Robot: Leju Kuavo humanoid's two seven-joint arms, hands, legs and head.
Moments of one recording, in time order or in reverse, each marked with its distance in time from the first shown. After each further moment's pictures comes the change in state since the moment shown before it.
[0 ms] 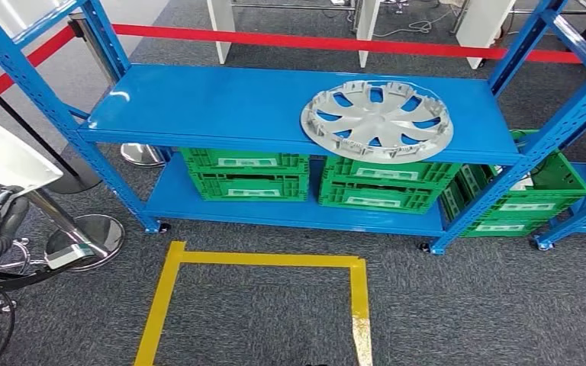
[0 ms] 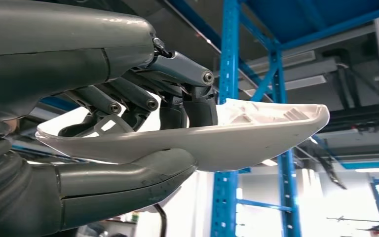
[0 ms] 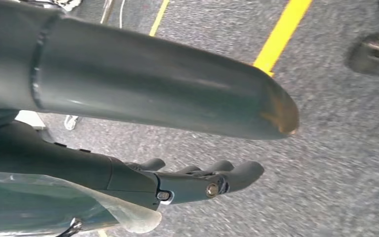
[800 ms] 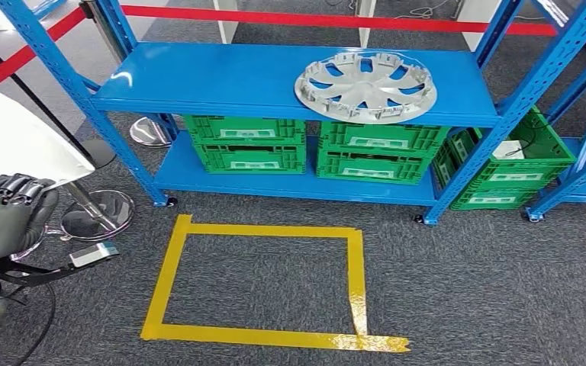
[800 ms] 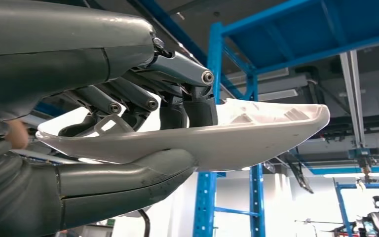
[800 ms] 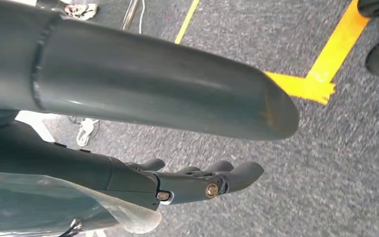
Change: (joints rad) left arm -0.096 -0.025 -0.108 0.009 0.019 -0.004 -0.012; right arm 0.010 -0.048 -0.016 -0.095 -0.025 -0.011 0.018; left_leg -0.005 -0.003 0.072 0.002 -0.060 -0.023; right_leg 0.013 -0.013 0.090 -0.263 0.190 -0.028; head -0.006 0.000
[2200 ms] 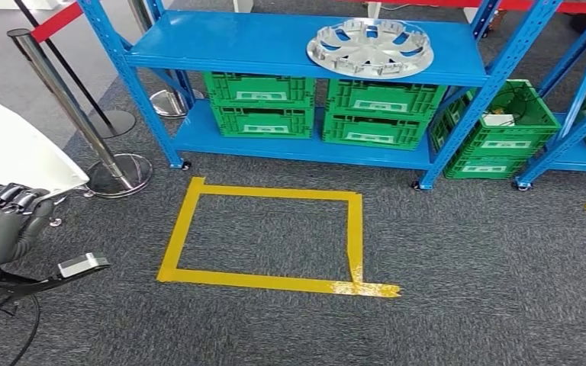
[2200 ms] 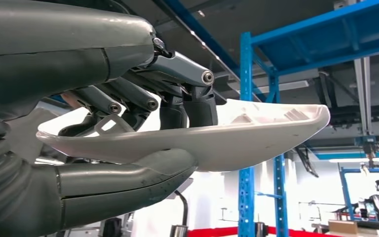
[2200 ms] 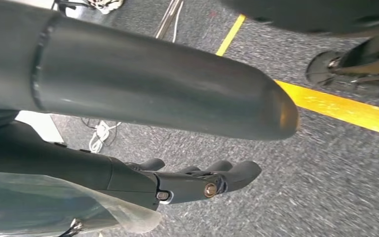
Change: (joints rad) left arm 0.071 0.041 0.029 -0.031 0.077 0.007 -0.024; right arm -0.030 0.078 -0.004 0.074 0.057 0.047 0.030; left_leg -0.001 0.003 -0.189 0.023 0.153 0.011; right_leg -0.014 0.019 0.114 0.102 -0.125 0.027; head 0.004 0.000
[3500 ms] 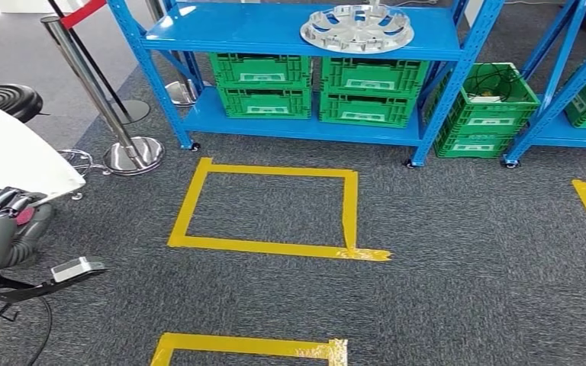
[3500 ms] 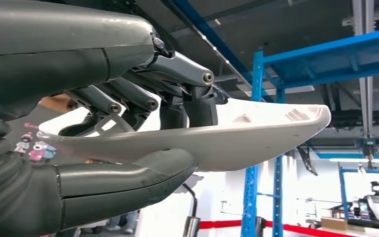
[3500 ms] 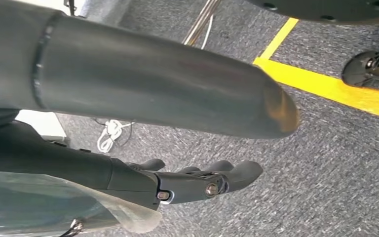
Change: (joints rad) left arm 0.018 -0.018 0.000 -0.011 0.091 -0.001 -0.033; right arm 0.003 0.014 -0.006 0.043 0.043 0.036 0.000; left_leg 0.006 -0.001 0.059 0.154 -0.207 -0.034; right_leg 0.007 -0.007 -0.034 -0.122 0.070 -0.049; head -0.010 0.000
